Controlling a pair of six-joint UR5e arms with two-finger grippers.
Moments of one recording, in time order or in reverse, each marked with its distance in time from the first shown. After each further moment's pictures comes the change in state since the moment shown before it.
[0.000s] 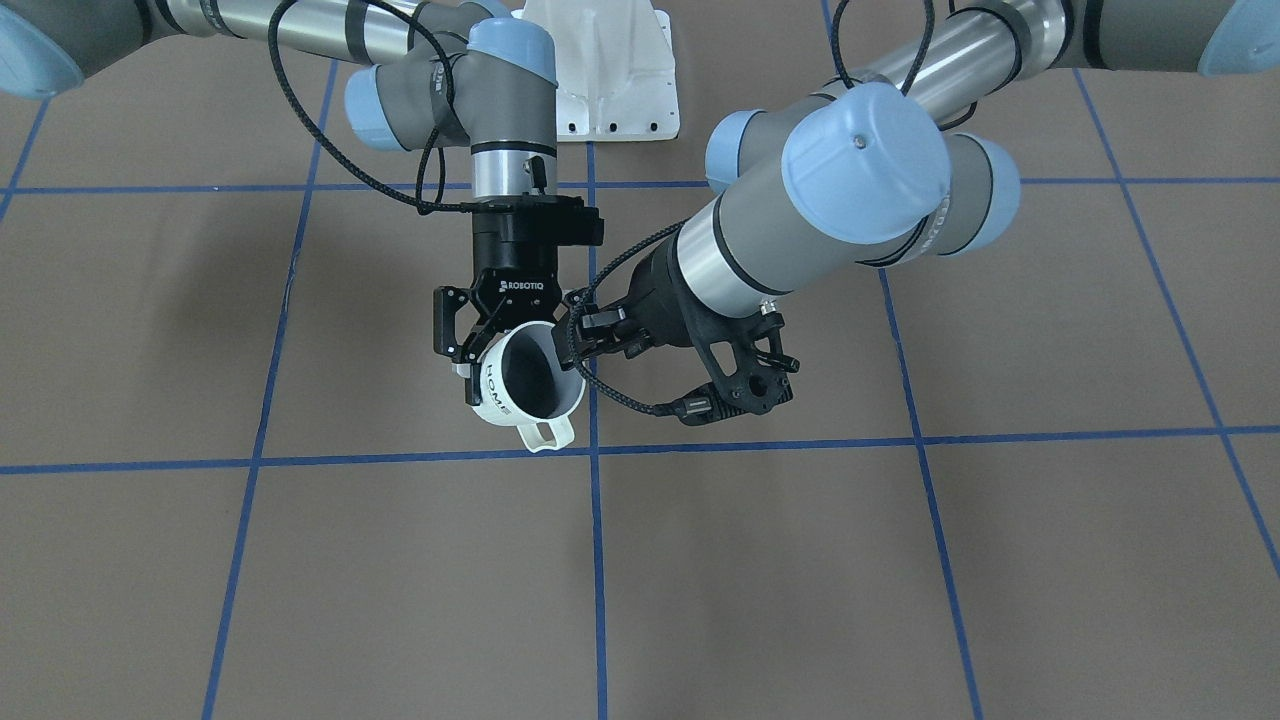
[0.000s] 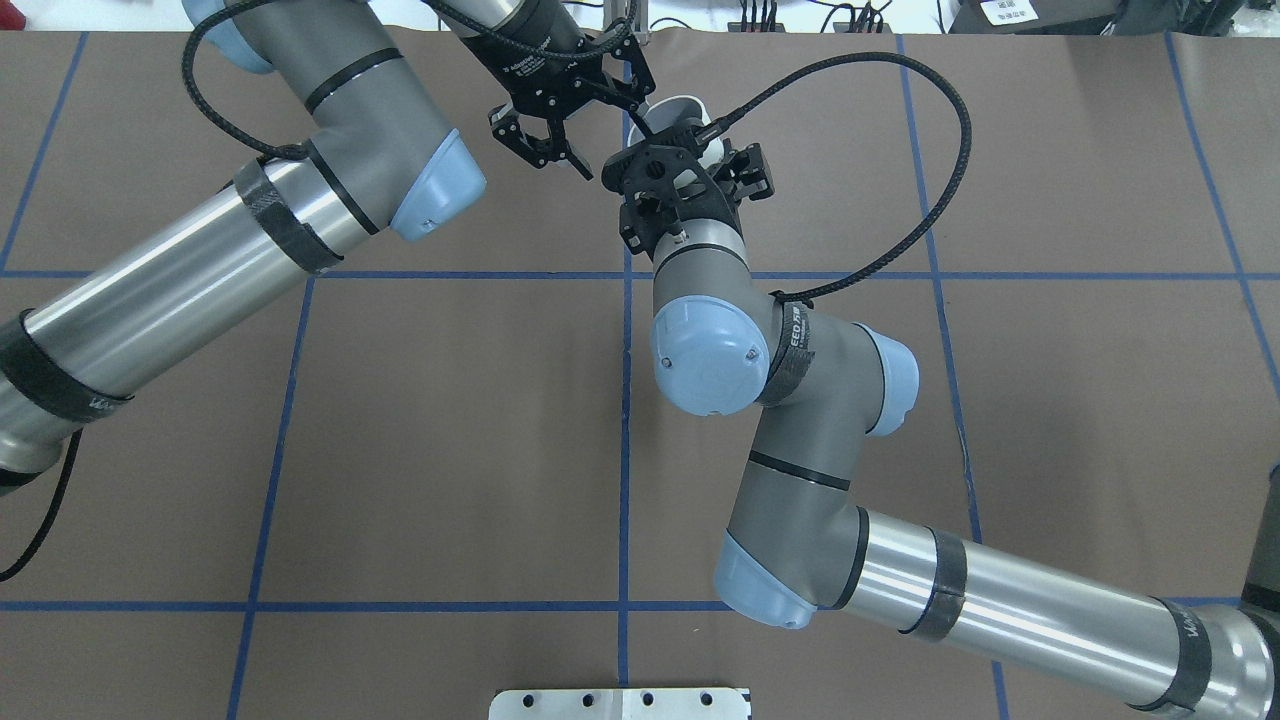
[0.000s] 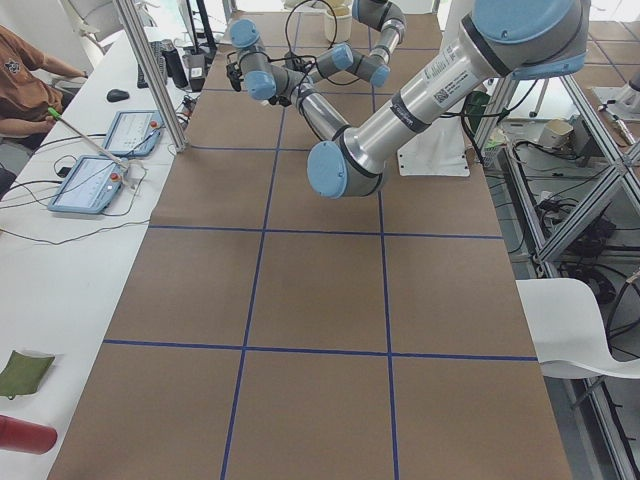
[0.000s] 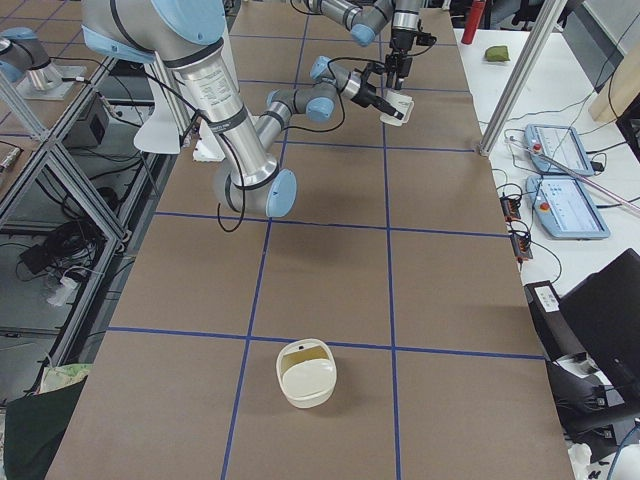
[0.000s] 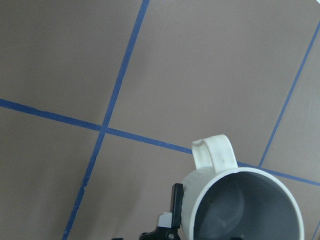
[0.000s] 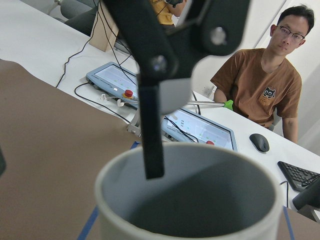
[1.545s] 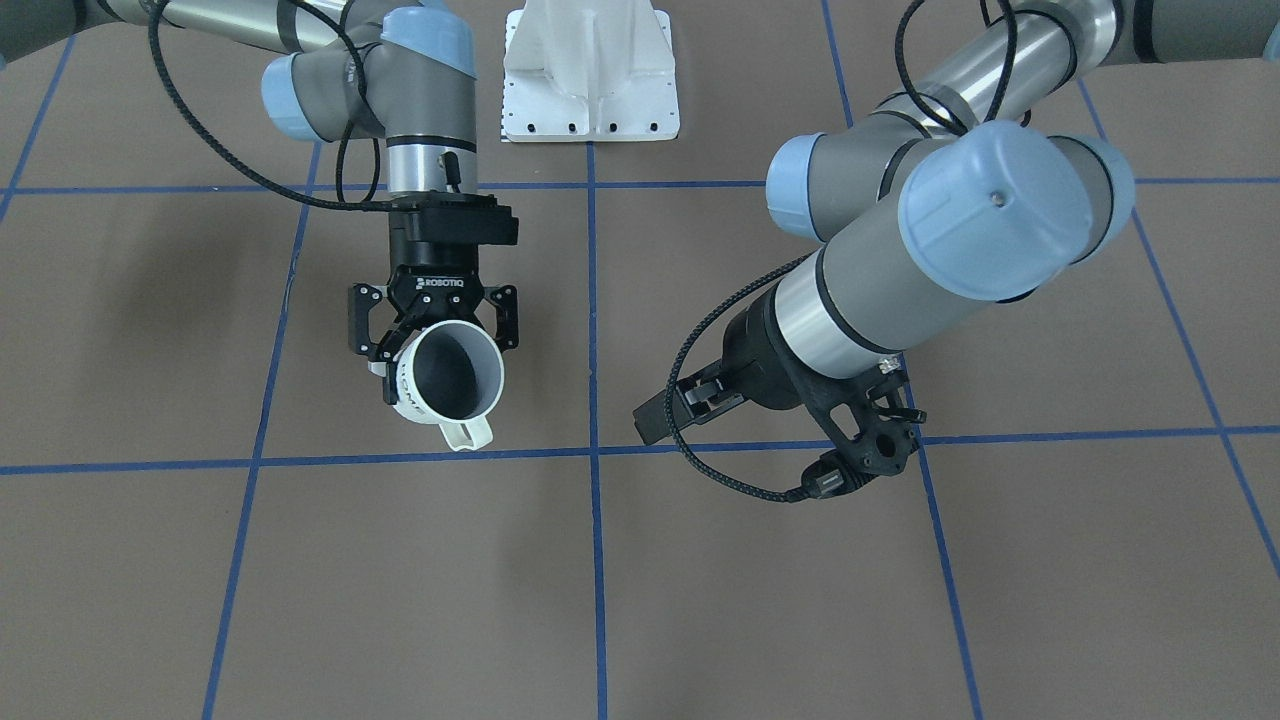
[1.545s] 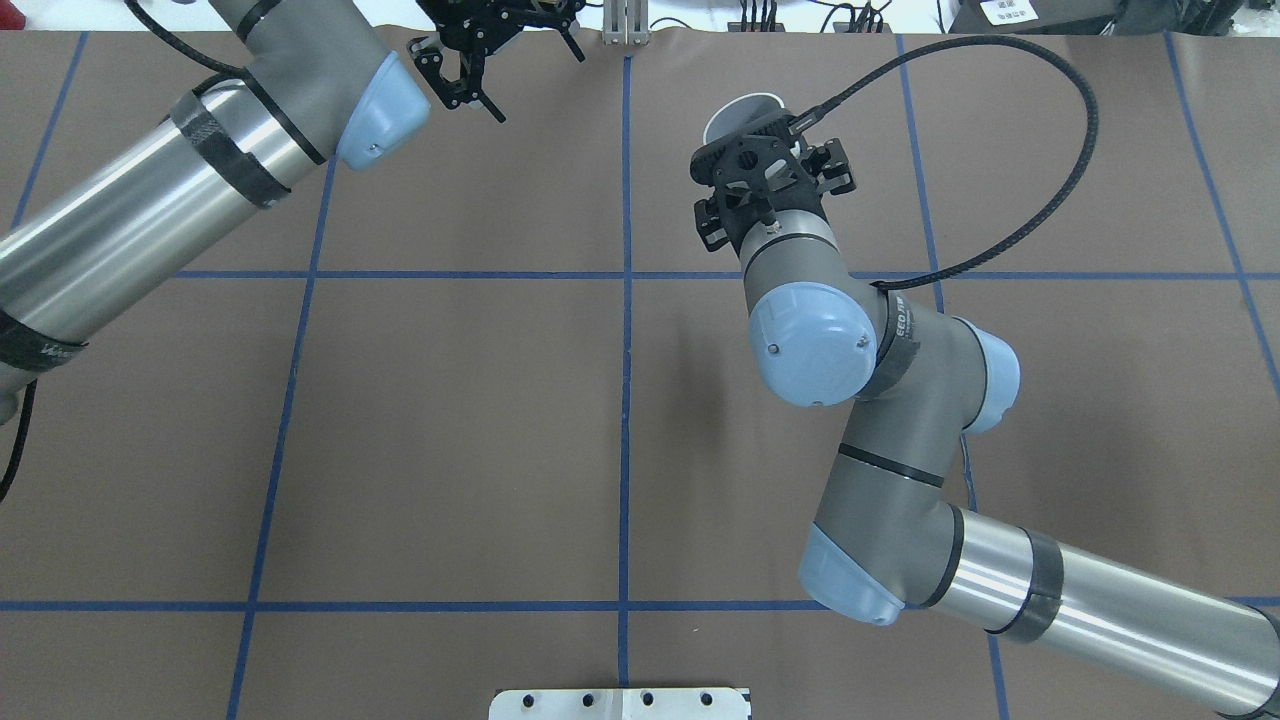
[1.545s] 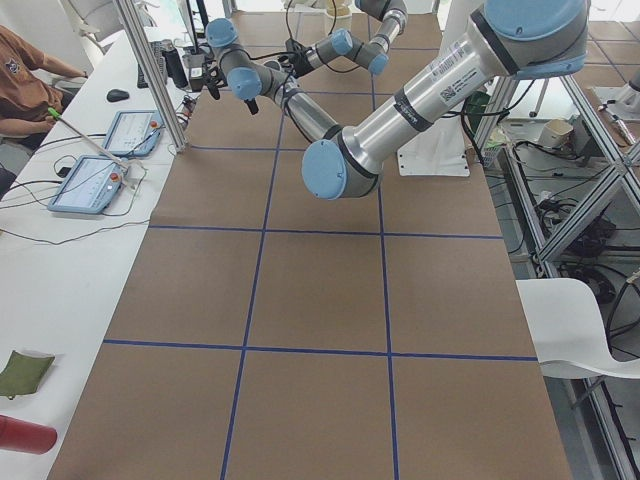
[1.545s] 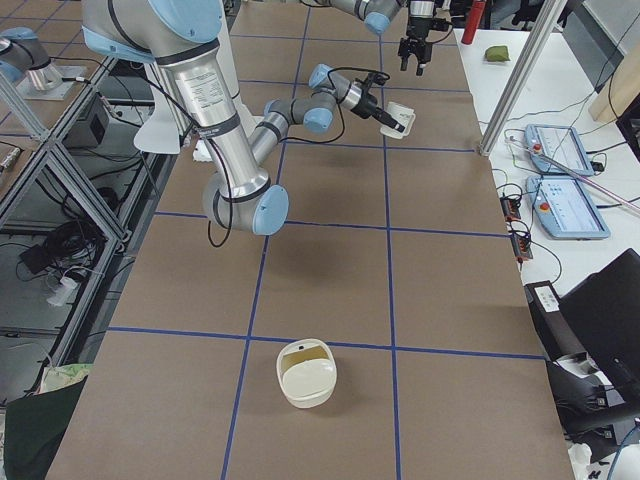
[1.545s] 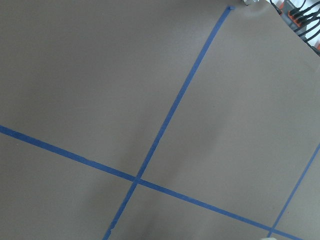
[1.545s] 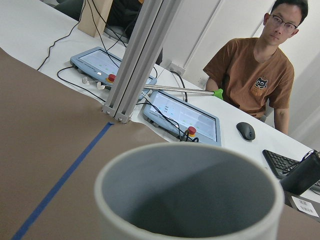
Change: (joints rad) left arm -0.094 0.012 0.017 0.120 0.004 0.012; right arm 0.035 -0.112 0.106 -0.007 0.045 -0.027
